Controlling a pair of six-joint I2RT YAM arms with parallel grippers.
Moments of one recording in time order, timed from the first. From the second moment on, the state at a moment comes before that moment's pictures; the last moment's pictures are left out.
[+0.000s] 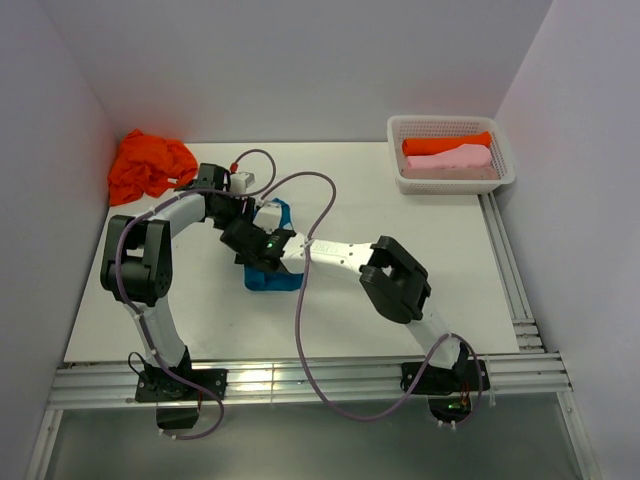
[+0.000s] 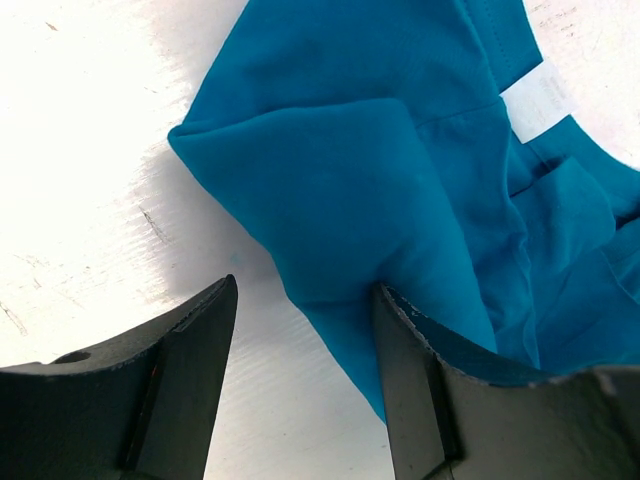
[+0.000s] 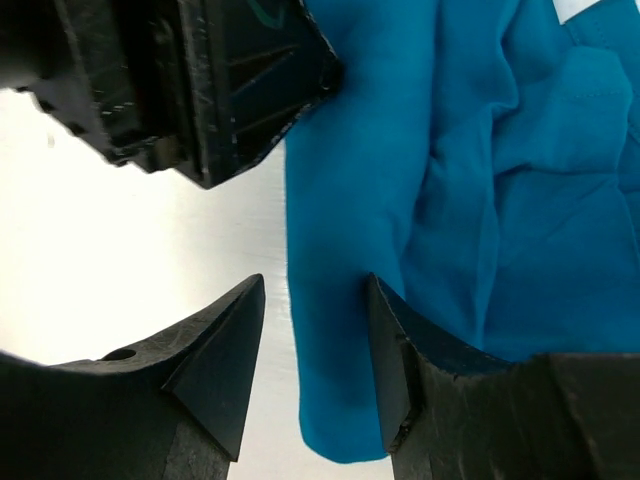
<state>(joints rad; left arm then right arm) -0.17 1.89 1.27 -0.43 0.32 0.11 1.07 2.16 1.73 -0.48 0.49 1.06</state>
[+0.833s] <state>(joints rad) -0.18 1.90 1.28 -0.44 0.31 0.11 1.10 2.32 1.95 -0.63 0.56 1.02</state>
